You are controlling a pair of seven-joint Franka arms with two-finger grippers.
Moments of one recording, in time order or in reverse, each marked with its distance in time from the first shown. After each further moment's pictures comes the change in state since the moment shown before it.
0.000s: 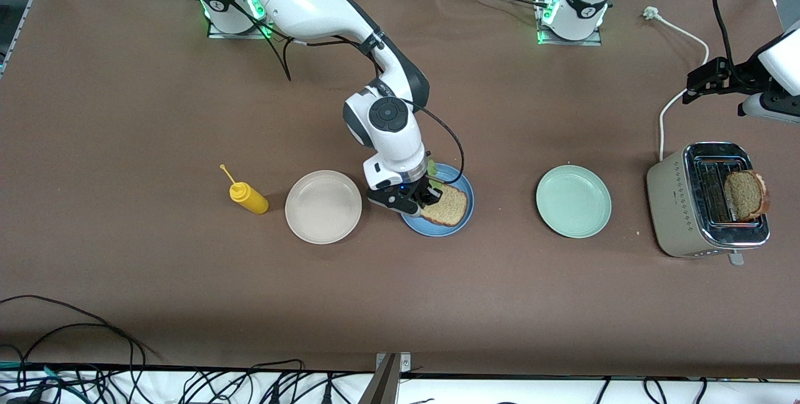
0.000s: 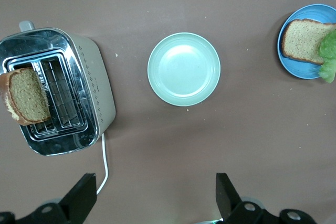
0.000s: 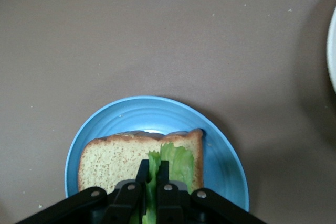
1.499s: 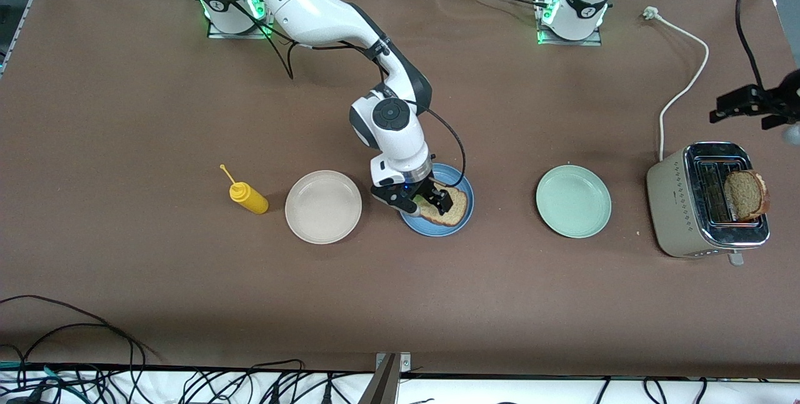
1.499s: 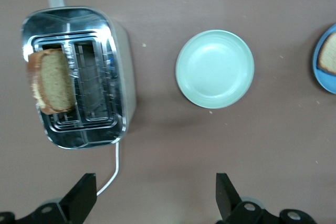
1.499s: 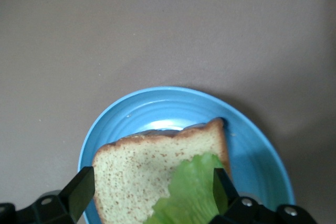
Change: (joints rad) left arm 0.014 0.091 0.115 0.017 0.012 0.030 0.005; right arm 0.022 0.051 -0.005 -0.004 0.031 0.133 0.149
